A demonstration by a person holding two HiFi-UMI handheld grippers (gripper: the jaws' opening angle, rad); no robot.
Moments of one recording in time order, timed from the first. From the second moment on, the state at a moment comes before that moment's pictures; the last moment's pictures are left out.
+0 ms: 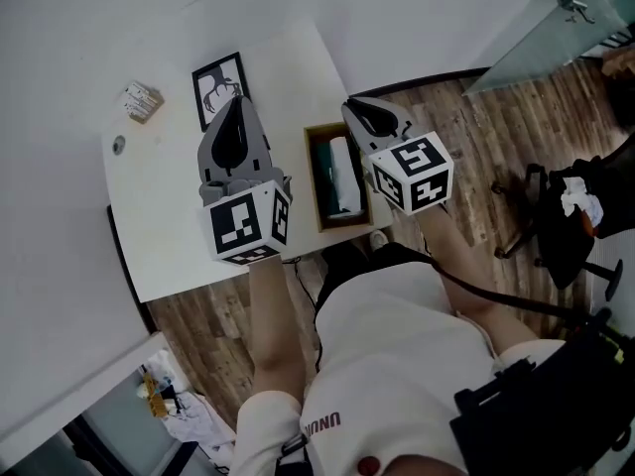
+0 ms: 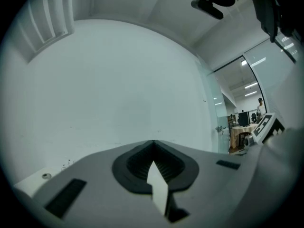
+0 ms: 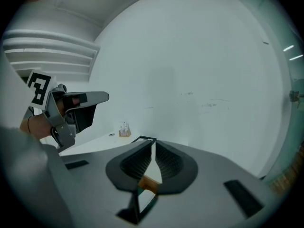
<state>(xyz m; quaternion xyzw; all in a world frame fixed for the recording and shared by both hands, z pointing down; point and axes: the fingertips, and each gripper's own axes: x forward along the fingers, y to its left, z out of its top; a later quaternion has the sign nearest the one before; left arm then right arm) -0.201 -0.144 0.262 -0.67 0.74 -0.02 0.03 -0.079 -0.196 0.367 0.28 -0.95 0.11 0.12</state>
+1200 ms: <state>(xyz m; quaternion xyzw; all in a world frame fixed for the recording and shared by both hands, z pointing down) -0.200 -0.189 0.322 -0.74 0.68 -0.02 -0.04 -0.095 -0.170 0.462 0.29 -0.90 0.18 0.26</state>
